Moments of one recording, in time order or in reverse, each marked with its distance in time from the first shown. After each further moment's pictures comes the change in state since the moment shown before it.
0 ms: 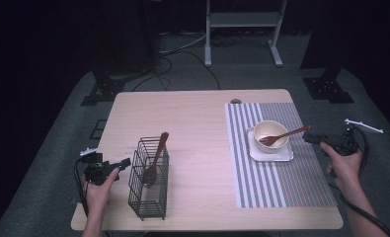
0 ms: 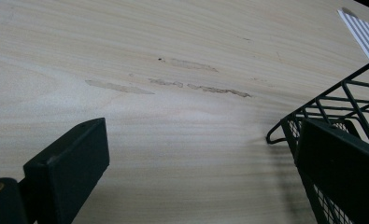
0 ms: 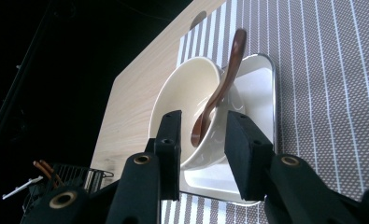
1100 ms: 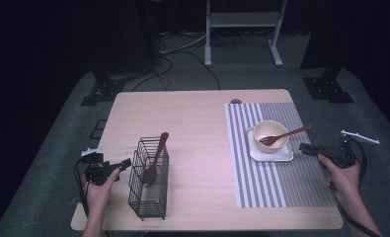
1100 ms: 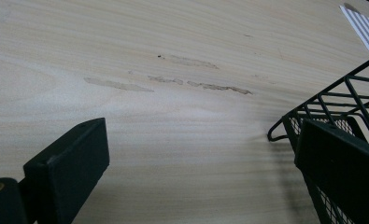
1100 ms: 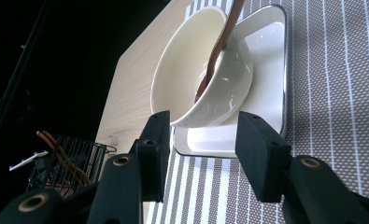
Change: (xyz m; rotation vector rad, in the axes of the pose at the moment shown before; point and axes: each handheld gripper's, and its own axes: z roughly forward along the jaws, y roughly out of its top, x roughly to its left) left arm -0.001 -0.001 0.001 0.008 0.005 0.006; right arm -0.004 -0.033 -0.002 0.050 0.028 -0.013
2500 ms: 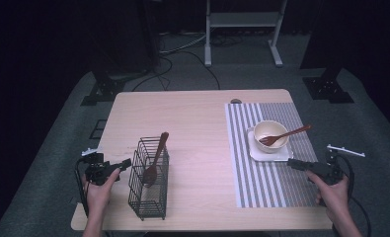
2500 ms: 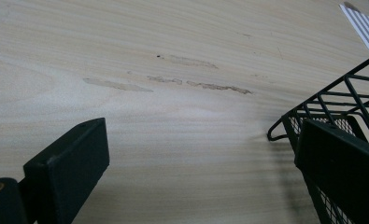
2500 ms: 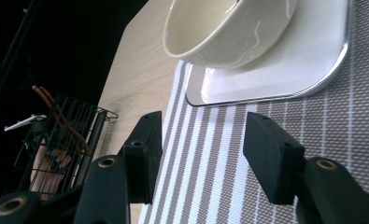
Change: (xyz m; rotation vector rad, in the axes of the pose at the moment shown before) left arm -0.001 0.000 0.001 0.002 0.001 0.006; right arm 0.007 -0.051 0.018 0.059 0.031 -0.068
